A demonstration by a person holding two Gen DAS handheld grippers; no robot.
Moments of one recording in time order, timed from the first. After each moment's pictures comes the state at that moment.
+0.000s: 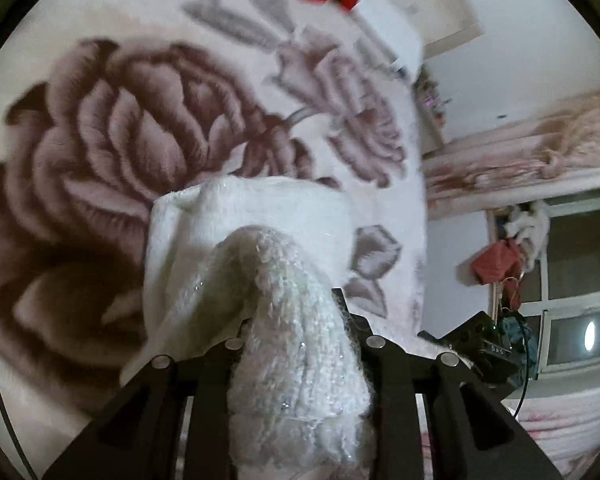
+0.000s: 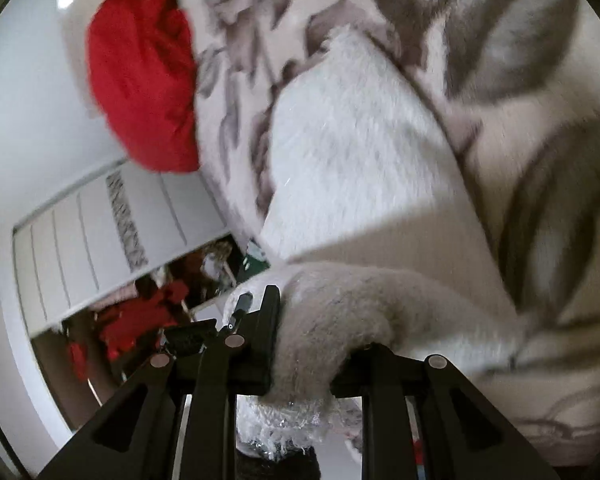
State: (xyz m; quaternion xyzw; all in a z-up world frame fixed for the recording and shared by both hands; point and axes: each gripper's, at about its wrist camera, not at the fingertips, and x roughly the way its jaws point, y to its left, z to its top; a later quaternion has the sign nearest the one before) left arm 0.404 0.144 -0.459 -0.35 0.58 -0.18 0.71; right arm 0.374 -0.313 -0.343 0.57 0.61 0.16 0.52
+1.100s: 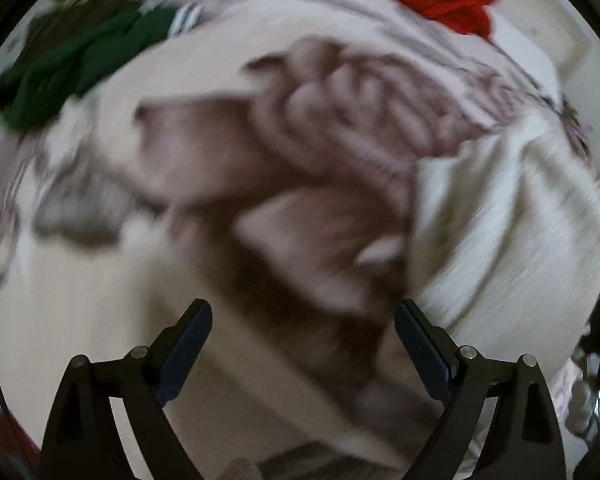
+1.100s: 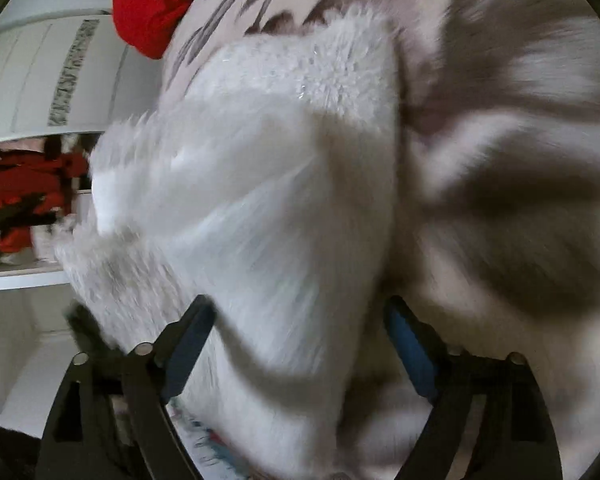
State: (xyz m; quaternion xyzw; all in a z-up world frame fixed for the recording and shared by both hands) left arm 0.262 0.192 -0.498 -0.22 0.57 0.13 0.78; right arm 0.440 -0.328 -0.451 0.27 0.68 0.30 0.61
